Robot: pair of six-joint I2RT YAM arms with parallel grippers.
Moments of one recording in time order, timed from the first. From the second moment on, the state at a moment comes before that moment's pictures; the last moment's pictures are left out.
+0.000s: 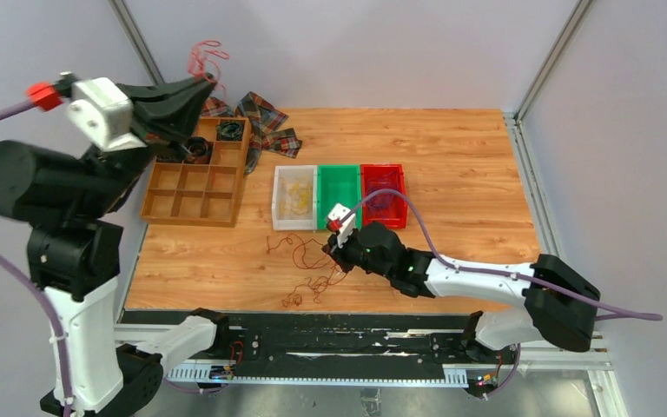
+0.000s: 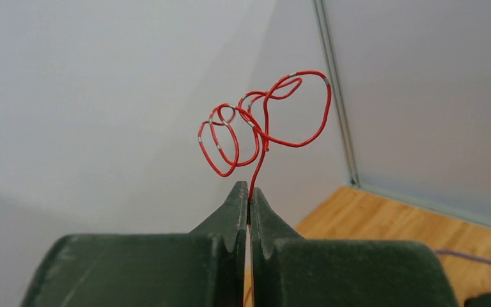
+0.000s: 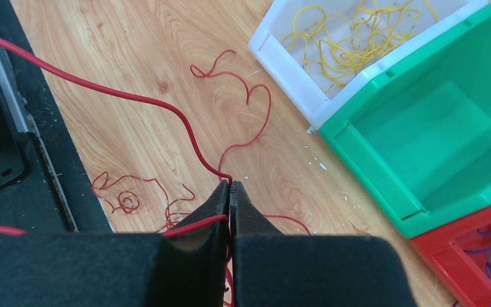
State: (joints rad) left arm -0.26 1.06 1.99 -0.41 0.48 0.13; right arm 1.09 1.36 0.68 0.32 0.06 0.03
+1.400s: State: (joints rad) left arm -0.49 1.87 1.59 -0.26 0.58 0.16; right arm 1.04 0.73 0.38 0.04 0.41 0.25
